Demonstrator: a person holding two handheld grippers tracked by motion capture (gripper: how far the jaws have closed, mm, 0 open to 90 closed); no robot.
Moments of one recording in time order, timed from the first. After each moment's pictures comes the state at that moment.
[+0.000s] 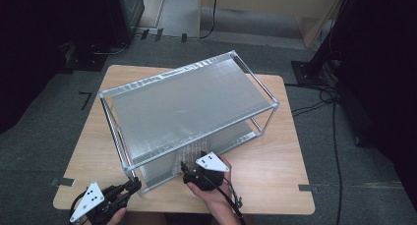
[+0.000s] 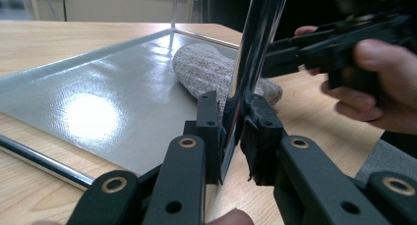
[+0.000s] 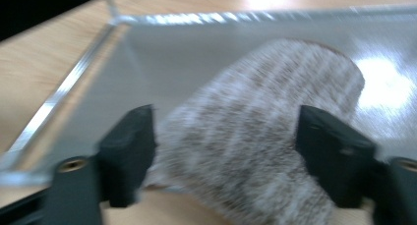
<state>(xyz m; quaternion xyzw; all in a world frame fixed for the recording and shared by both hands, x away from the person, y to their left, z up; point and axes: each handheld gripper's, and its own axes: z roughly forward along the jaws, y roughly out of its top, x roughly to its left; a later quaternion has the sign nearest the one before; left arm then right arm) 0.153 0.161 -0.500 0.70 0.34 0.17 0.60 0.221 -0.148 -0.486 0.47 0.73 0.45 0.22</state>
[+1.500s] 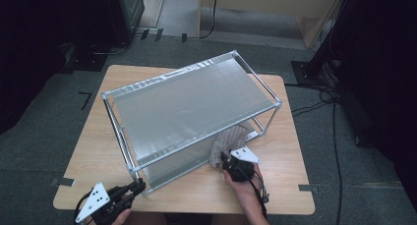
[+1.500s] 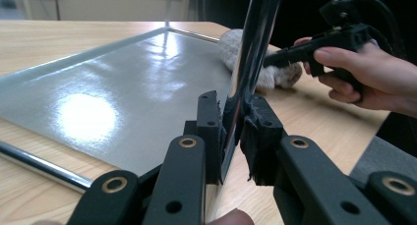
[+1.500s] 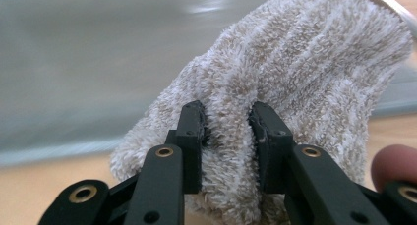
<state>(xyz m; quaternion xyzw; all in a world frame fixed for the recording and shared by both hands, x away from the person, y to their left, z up) 0.151 0.143 -0.500 0.71 0.33 0.15 0.60 0.231 -0.237 -0.501 0.52 0.72 0.39 0.24</state>
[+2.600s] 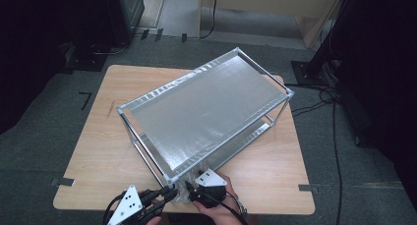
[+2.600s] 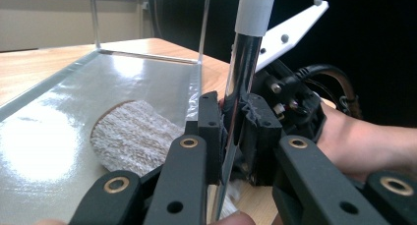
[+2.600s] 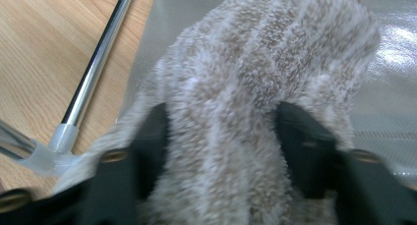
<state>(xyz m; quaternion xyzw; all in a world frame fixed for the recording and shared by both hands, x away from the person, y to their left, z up) 0.137 0.071 -0.468 0.73 0.26 0.13 0.62 0.186 -0.161 -0.513 0.41 0.80 0.40 0.18</state>
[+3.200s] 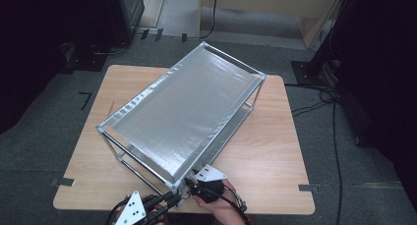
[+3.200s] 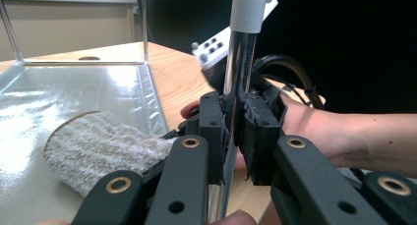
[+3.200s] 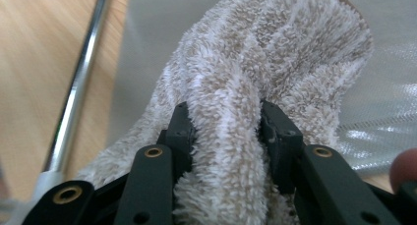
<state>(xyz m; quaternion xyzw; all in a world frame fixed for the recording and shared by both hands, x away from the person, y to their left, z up) 0.126 0.064 -0.470 0.73 0.24 0.14 0.62 0.200 -0.162 -0.516 0.37 0.81 0.44 0.14</state>
